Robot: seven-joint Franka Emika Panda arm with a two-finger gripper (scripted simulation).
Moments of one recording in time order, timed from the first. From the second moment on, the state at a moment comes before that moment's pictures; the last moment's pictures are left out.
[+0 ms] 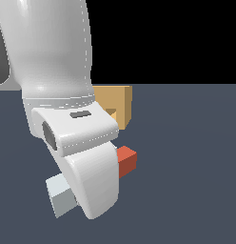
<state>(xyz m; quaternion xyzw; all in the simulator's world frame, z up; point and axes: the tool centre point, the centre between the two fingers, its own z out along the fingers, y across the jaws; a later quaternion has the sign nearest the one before) -0.077 -0.130 0.024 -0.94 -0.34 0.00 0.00</state>
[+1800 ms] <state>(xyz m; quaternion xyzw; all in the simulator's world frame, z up) -0.070 0.070 0.064 -0.80 -0.60 0.00 0.00</state>
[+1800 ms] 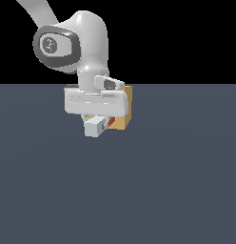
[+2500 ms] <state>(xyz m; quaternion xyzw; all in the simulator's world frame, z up) -0.048 0.152 0.065 -0.80 -0.61 0.00 0.00</state>
